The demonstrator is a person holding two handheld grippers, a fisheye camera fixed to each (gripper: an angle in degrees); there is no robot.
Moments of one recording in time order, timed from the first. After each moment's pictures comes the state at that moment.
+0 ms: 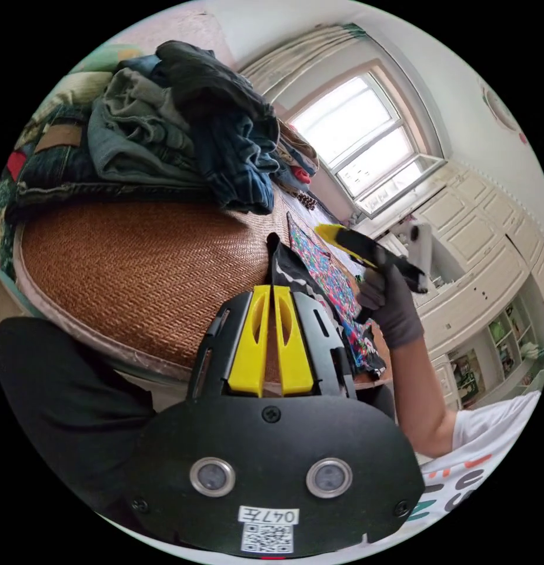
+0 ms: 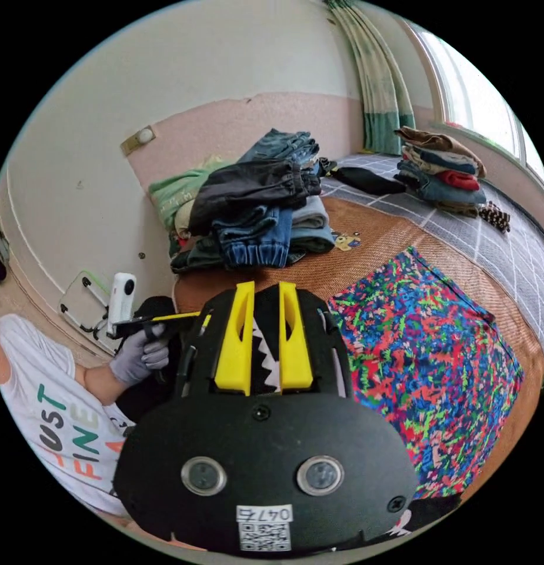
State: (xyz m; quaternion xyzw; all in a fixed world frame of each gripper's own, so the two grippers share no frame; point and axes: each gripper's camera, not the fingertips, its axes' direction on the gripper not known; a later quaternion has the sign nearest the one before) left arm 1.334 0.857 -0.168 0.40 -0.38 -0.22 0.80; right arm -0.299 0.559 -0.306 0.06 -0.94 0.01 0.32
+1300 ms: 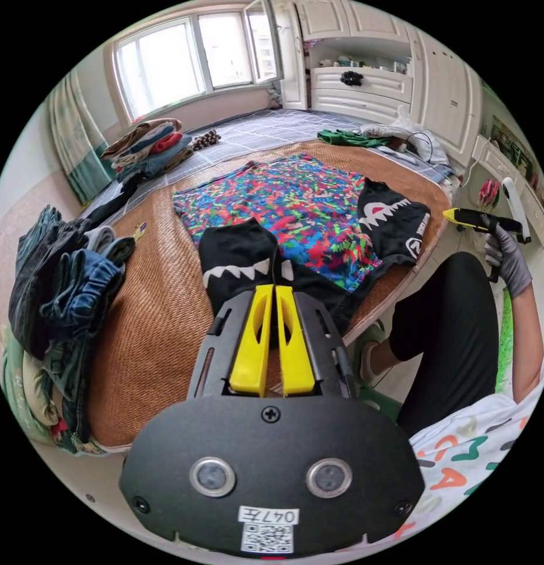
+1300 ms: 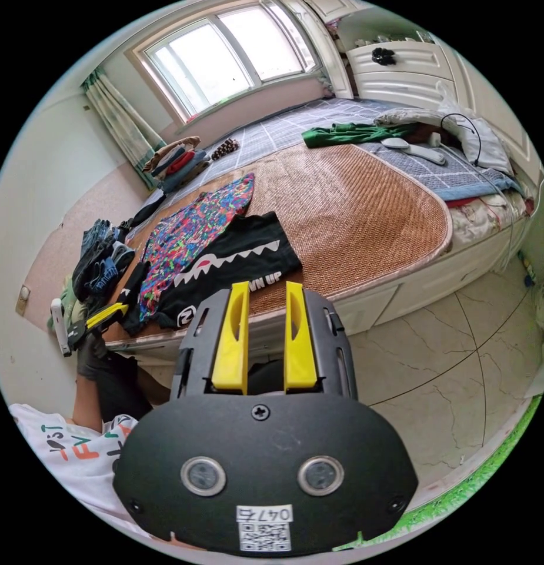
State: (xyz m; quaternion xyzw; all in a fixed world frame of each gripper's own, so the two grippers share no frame) left arm 1.393 0.541 0.087 0.00 -0.59 0.00 0.81; right arm -0.244 0.973 -0.023 -0.33 -0.77 0.22 0.51
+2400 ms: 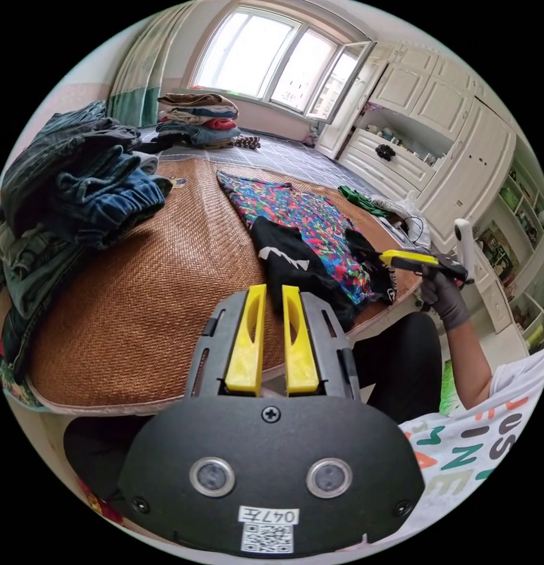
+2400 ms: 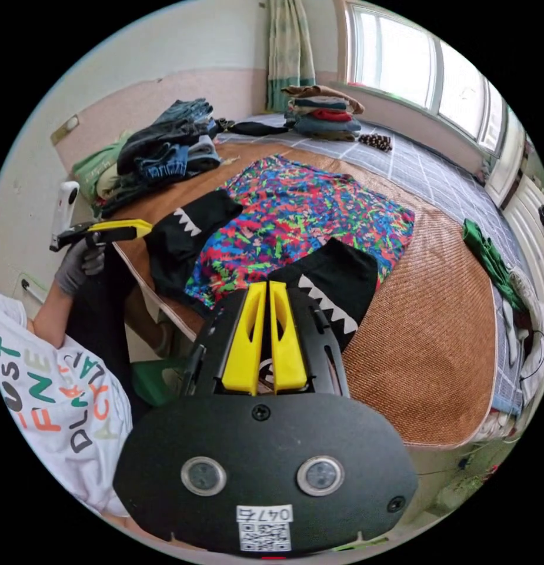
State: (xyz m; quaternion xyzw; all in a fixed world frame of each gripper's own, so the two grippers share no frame) left arm 1.314 0.681 -0.057 0.15 -0.47 -0.10 0.86; right arm -0.284 0.760 -0.187 -0.08 -0.86 -0.03 0.50
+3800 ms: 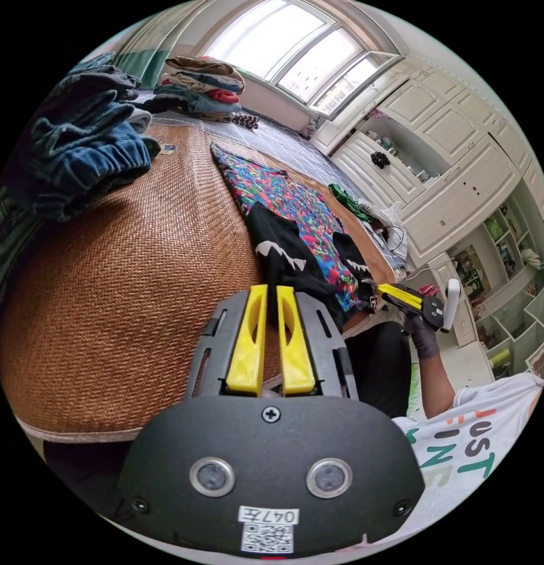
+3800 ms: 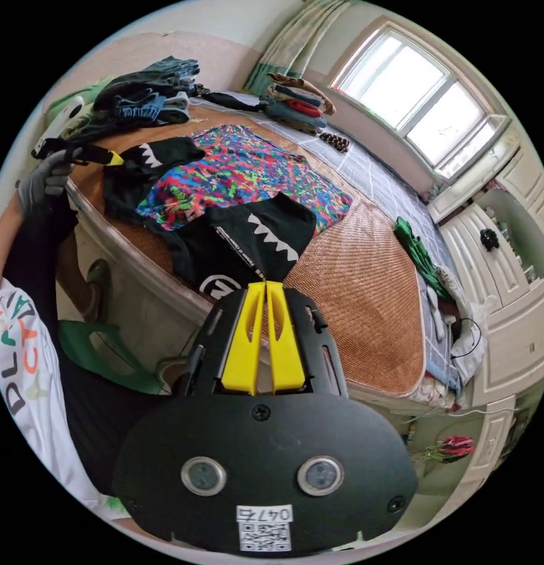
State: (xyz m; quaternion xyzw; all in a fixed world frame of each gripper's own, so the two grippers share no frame) left arm 1.178 0.792 -0.052 0.15 -0.38 -0.15 0.90; right arm -0.263 0.764 -0.260 -0.05 -0.74 -0.09 0.66
